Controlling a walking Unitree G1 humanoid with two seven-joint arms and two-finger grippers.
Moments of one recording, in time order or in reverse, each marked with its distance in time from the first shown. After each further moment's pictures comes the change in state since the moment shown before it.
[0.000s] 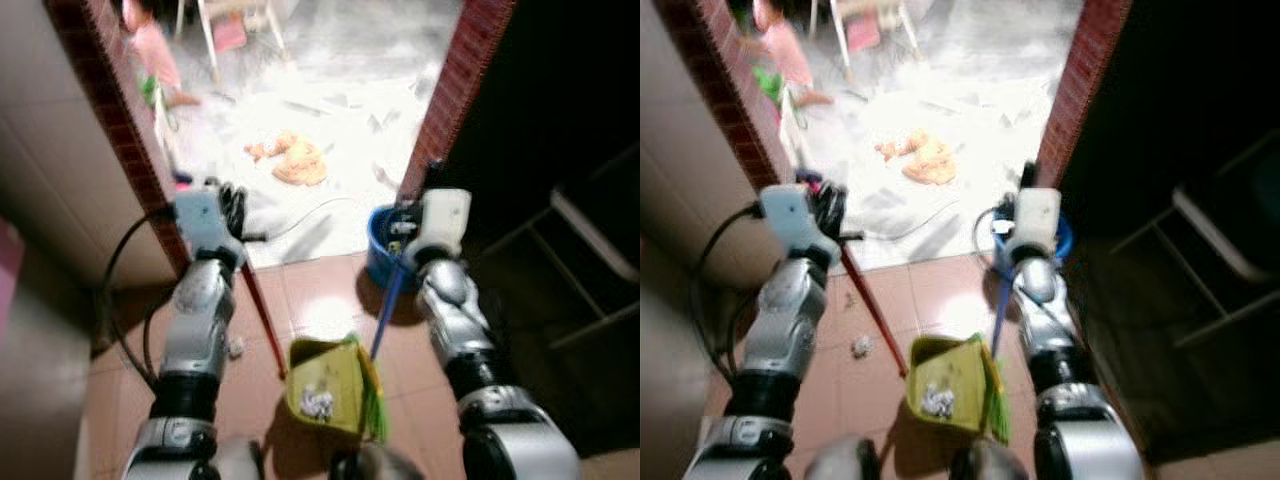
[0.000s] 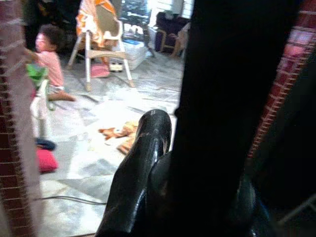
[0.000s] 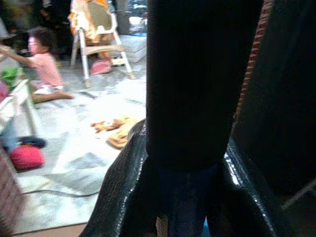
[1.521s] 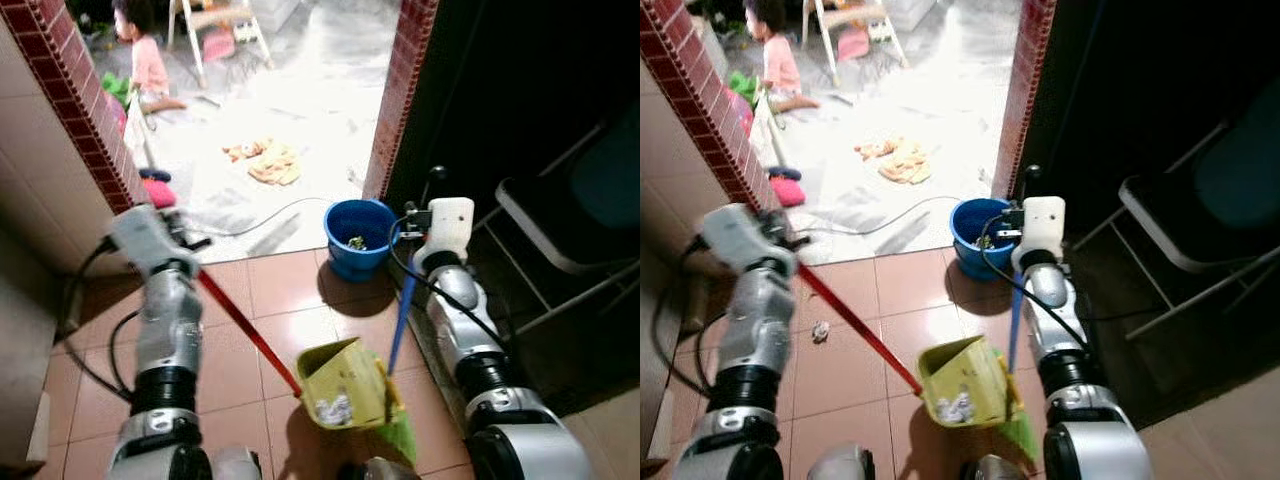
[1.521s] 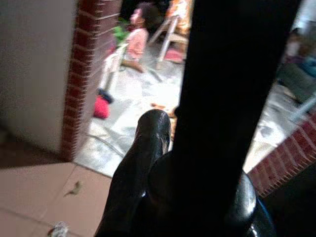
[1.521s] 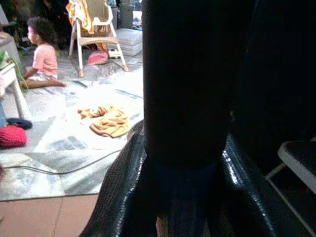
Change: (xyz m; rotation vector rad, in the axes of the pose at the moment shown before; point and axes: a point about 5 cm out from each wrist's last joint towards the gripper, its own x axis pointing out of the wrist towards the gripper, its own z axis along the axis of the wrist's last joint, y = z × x) left arm -0.008 0.073 -0.015 -0.199 0.046 0.425; right arm -0.002 -0.013 -0.010 -0.044 0.039 0.015
